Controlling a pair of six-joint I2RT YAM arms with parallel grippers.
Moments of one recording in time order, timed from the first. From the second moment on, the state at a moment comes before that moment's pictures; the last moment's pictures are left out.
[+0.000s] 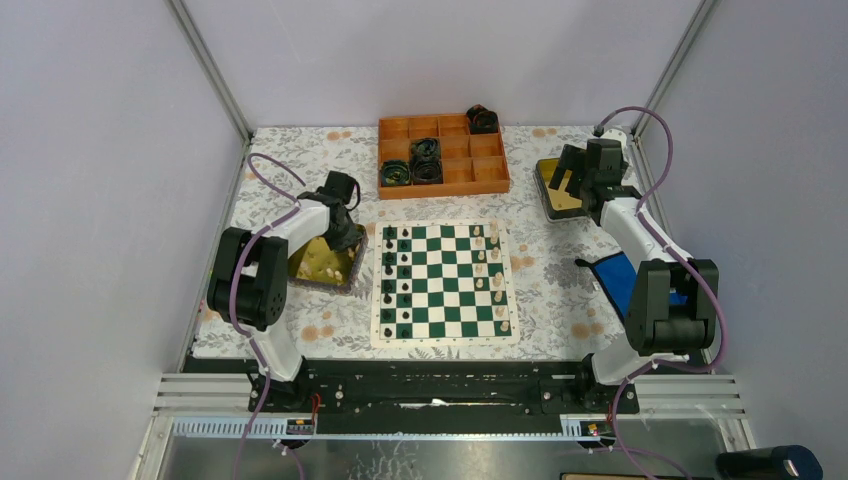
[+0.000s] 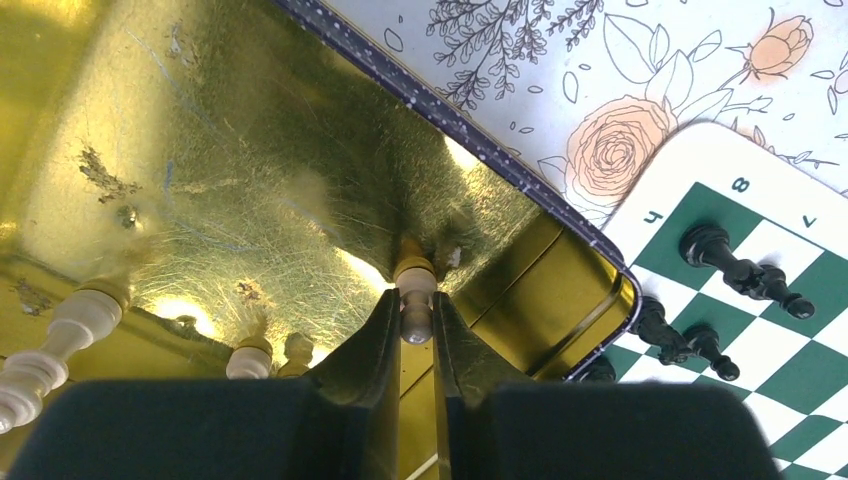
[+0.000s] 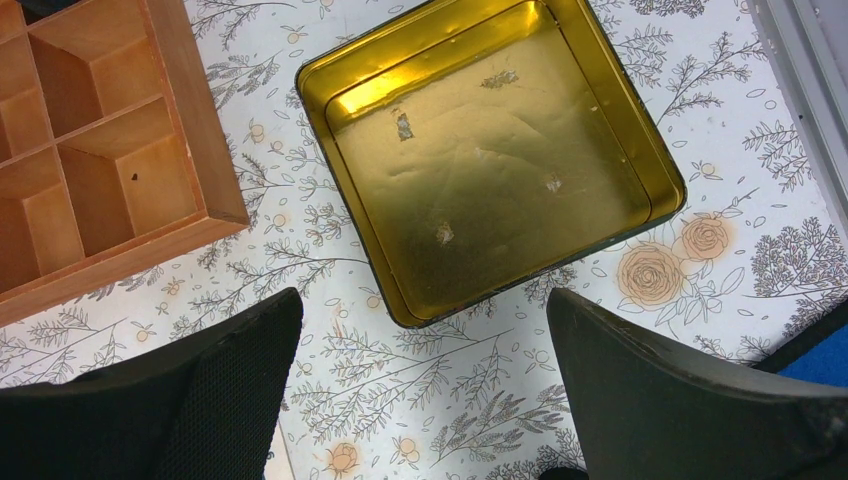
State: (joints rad) left arm -0.20 1.76 1.12 -0.57 -0.13 -0.69; right arm 0.03 1.57 1.13 -0.18 0.17 0.27
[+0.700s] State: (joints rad) left arm -0.21 1.56 1.22 -0.61 -0.16 -0.62; right arm 0.03 1.57 1.13 -0.18 0.18 0.27
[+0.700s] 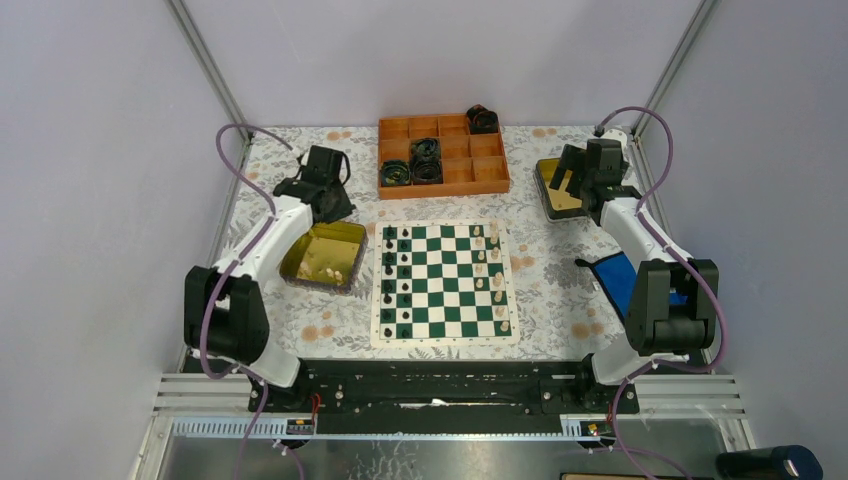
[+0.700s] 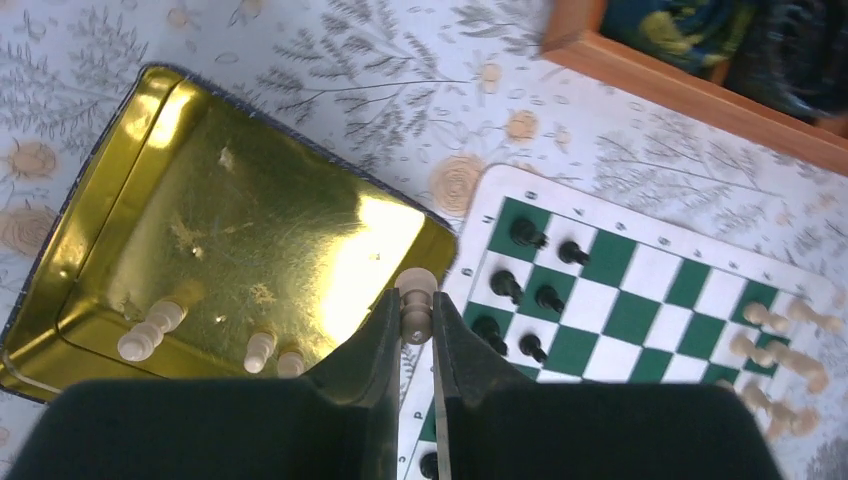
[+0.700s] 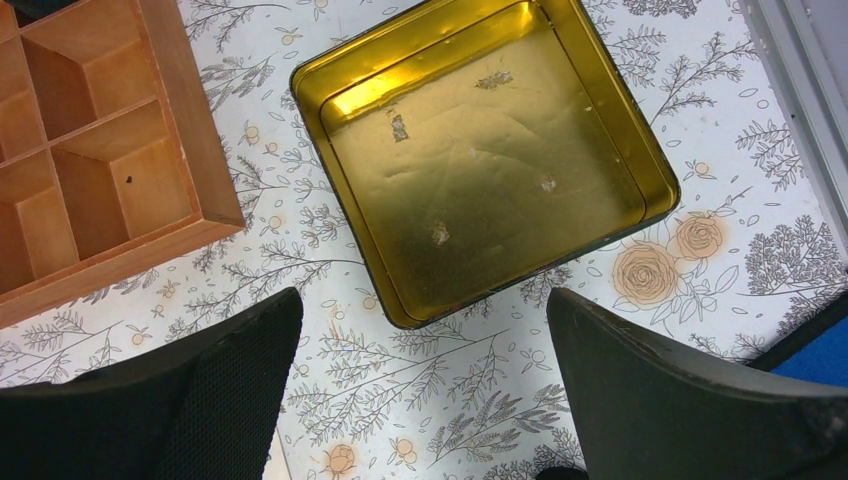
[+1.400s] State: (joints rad) left arm -0.80 1.55 1.29 -0.62 -0.13 -0.37; right arm 0.03 1.58 1.15 -0.18 0.20 0.28
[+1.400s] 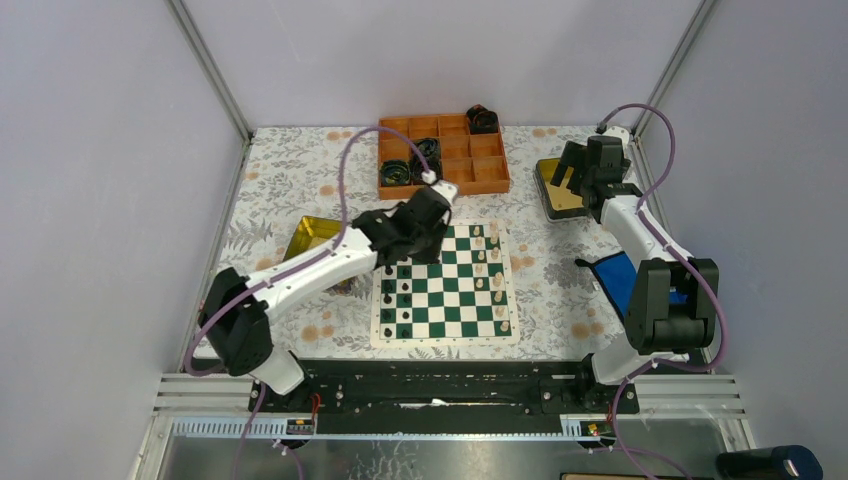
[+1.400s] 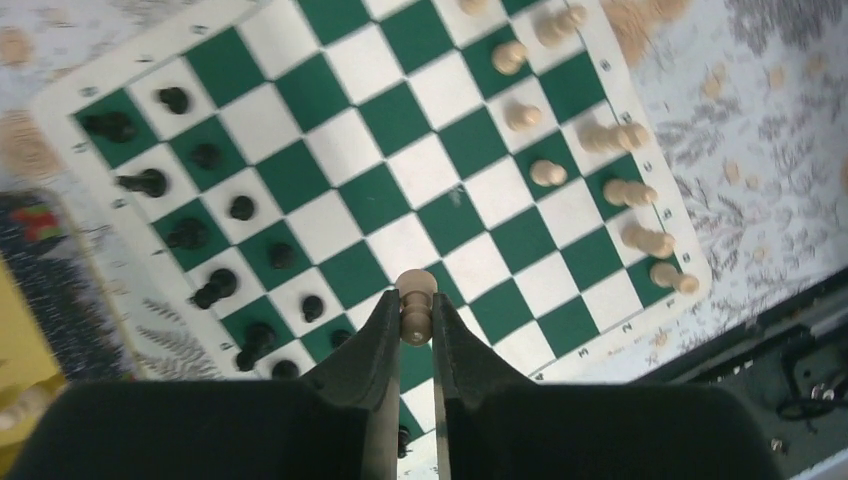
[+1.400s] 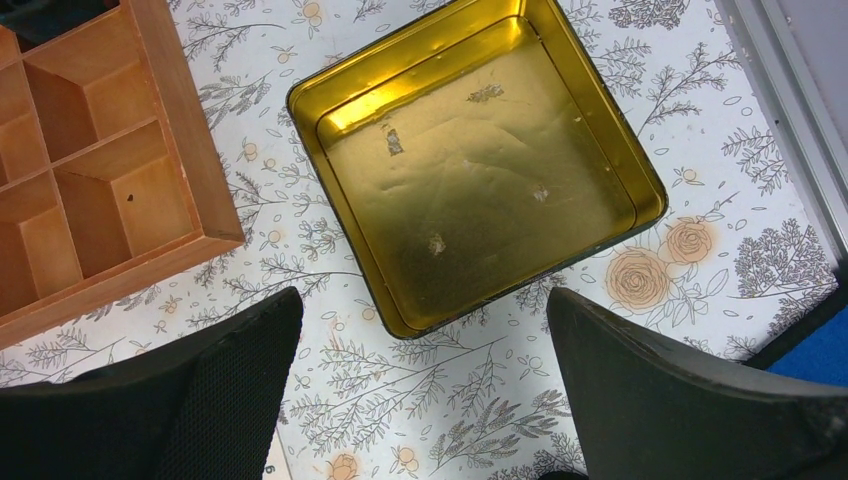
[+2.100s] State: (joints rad) left arm -1.05 1.84 1.40 -0.59 -0.07 -0.30; right arm 0.02 1.58 1.15 -0.18 0.22 0.29
